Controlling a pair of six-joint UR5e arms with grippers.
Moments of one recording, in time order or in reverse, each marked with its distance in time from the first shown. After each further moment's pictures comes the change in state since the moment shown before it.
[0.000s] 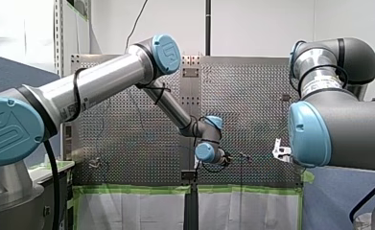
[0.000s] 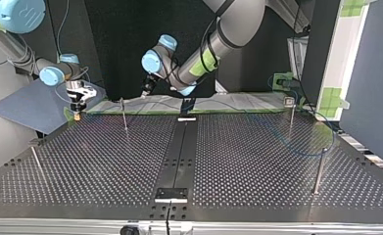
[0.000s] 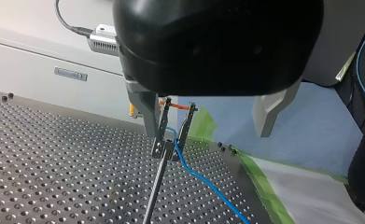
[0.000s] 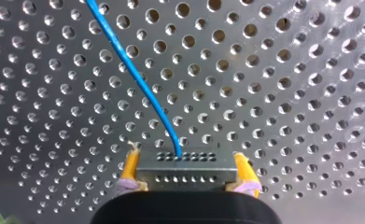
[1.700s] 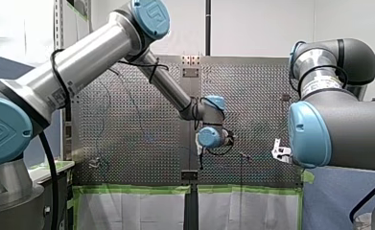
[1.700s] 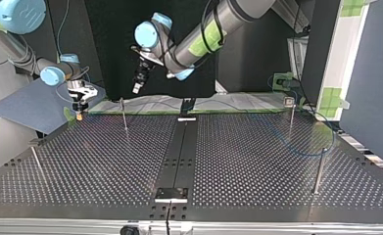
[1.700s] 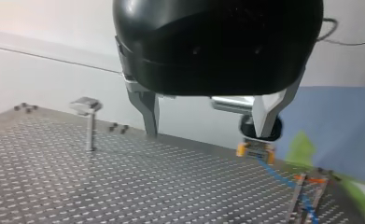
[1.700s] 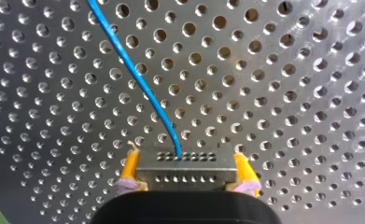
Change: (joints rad) left arm -0.094 0.241 -0.239 0.196 -0.164 -0.119; right arm 0.002 0.005 0.000 0.000 -0.032 0.027
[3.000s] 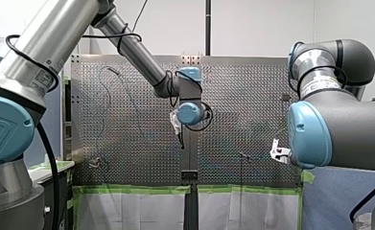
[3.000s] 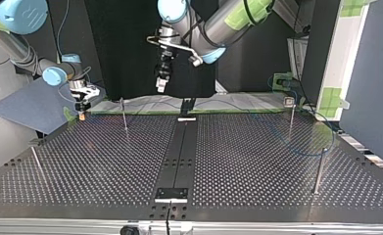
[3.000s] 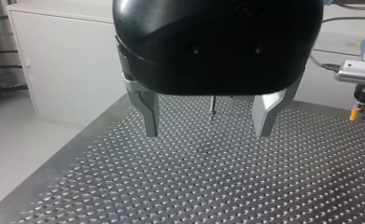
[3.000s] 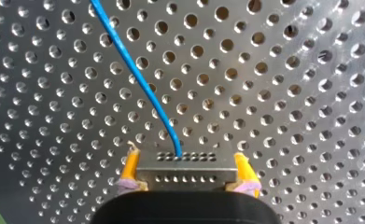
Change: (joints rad) left arm 0.024 0.349 -0.349 0.160 -0.177 -0.048; right arm 0.011 0.005 -0.001 -0.004 -0.016 0.003
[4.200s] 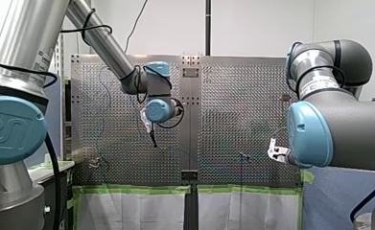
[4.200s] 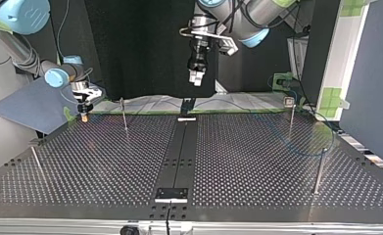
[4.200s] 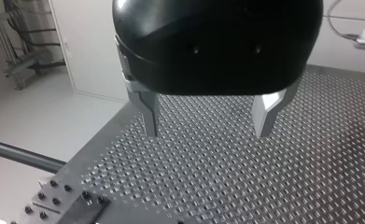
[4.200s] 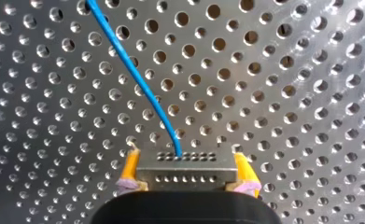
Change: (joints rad) left arm 0.122 0.213 -0.313 0.129 0.020 -0.016; right arm 0.016 0.002 -0.014 0.004 -0.009 0.000
